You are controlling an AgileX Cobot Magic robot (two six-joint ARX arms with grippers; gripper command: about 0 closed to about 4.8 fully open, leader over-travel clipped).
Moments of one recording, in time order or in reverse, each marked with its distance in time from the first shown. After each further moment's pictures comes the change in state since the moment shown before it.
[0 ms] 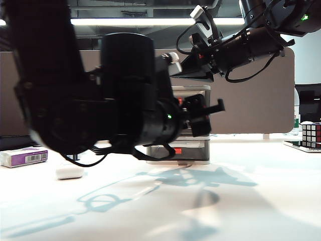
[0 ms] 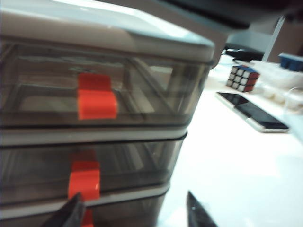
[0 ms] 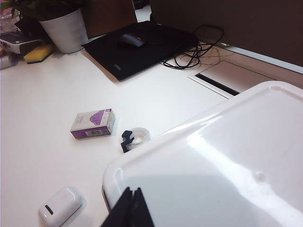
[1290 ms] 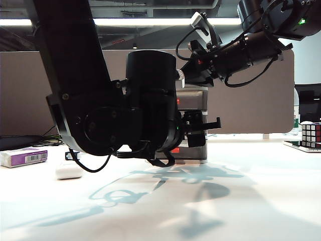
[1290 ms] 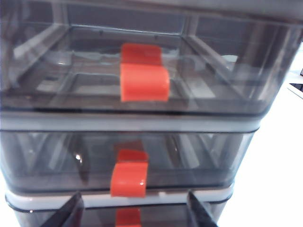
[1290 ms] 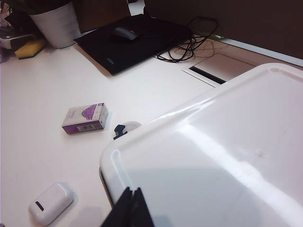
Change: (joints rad) left arm 0.014 0.066 0.117 -0.117 -0.194 0.045; right arm 0.000 0.025 0.011 -0.035 0.028 -0.026
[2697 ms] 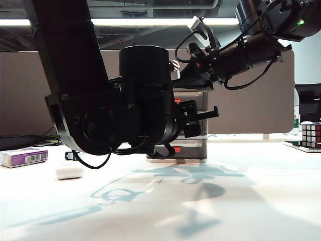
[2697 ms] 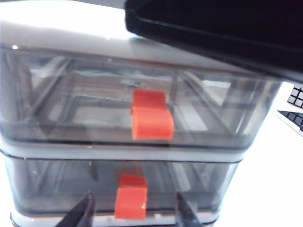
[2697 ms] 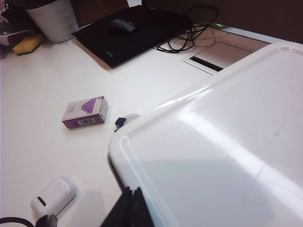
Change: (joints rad) left arm 0.013 0.000 0.000 0.090 0.029 0.000; right arm 0.002 0.003 -0.001 -0.039 0.017 0.000
